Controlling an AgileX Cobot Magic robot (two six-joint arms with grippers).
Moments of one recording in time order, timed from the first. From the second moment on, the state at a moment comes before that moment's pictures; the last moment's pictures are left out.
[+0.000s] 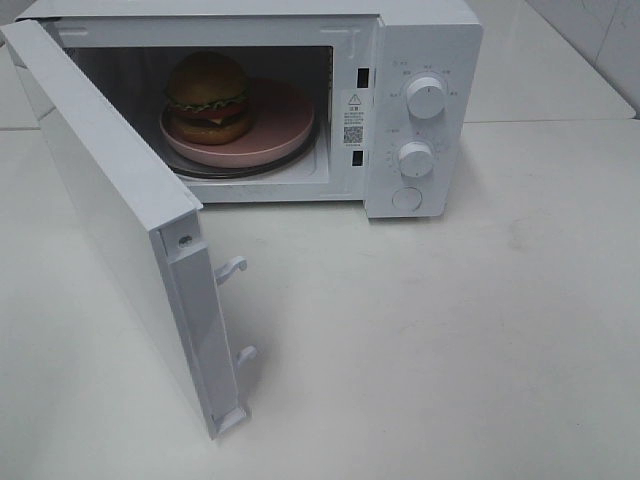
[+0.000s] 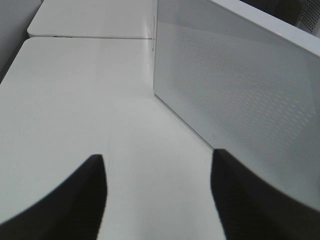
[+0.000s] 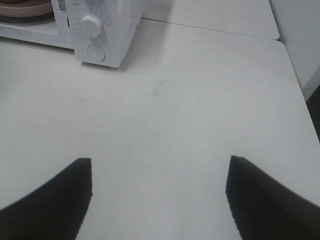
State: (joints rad) left arm 0.05 0.15 -0.53 -0.16 0.91 0.08; right arm 0.14 0.00 -0.50 -0.07 1.00 -0.05
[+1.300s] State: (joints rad) left arm 0.05 0.96 -0.26 0.03 -0.40 0.03; right arm 0.14 0.00 -0.50 -0.07 1.00 -0.05
